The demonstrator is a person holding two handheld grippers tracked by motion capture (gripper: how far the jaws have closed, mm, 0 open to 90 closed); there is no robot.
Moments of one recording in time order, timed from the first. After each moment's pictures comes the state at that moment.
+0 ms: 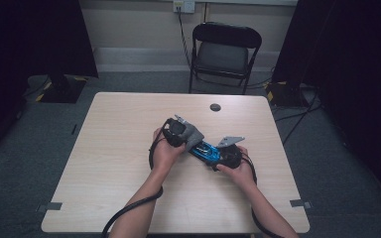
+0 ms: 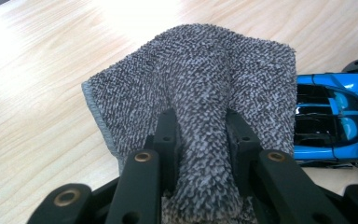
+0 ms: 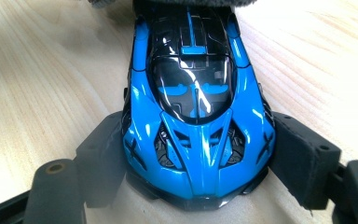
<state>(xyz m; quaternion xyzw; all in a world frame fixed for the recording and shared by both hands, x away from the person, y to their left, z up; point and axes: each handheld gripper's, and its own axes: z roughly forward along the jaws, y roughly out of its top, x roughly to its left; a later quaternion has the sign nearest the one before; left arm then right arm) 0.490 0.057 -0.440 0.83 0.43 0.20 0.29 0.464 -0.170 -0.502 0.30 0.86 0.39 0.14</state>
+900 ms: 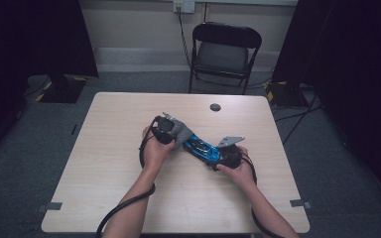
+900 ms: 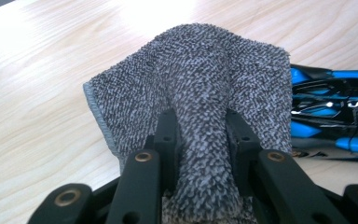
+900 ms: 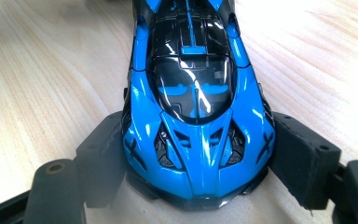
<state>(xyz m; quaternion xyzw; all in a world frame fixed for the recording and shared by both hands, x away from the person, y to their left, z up) 0.495 0.092 -0.439 0.82 0.46 0.21 0.29 0.464 -0.170 -0.502 0.30 0.86 0.39 0.14</state>
